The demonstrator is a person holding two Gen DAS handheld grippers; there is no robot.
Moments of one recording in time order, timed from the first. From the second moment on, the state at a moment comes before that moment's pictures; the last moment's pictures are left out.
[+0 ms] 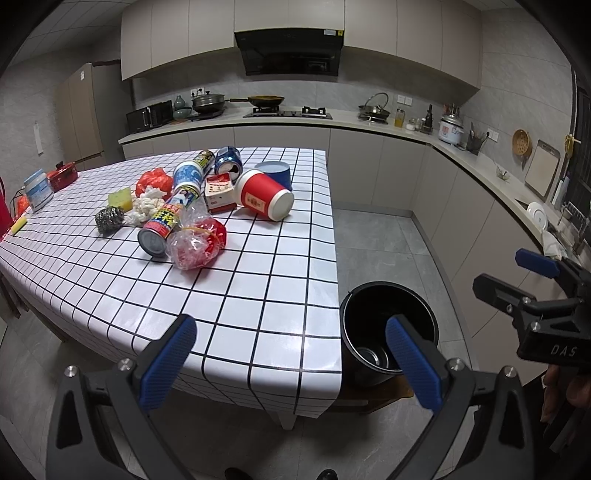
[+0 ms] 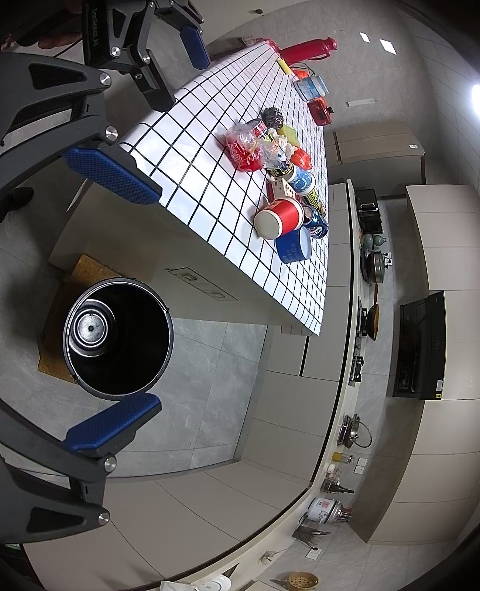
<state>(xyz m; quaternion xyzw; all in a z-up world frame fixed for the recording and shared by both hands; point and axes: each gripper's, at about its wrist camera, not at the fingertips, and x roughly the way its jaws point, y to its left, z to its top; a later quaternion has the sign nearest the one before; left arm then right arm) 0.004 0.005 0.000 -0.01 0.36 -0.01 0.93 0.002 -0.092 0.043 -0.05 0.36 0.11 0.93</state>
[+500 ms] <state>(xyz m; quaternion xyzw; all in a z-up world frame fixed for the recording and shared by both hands) 0.010 0.025 -0.001 -0.02 0.36 0.01 0.93 0.010 -0.086 0.039 -0.04 0.37 0.11 0.92</state>
